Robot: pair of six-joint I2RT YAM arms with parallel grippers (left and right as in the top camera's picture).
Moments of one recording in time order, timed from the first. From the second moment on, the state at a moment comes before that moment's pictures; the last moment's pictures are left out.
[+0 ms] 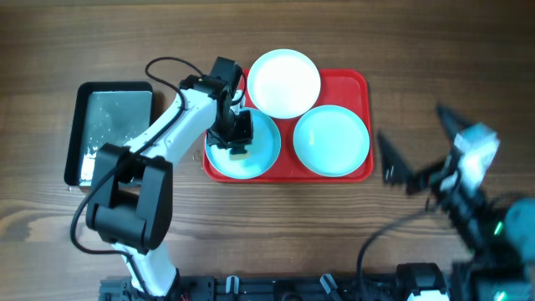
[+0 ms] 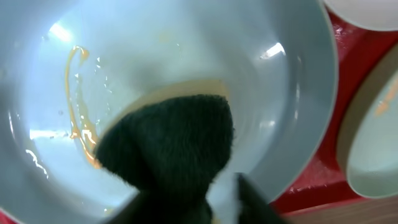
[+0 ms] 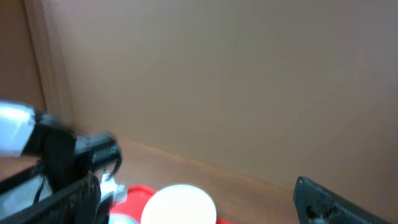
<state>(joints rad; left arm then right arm) -0.35 1.92 1.34 -0.91 0.25 -0.41 0.03 0.54 0.81 -0.22 -0.41 -0.02</state>
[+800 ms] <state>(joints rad) -0.01 1.76 1.40 -0.96 0.23 -0.44 0.51 1.94 1.45 -0.68 -0.27 0.10</state>
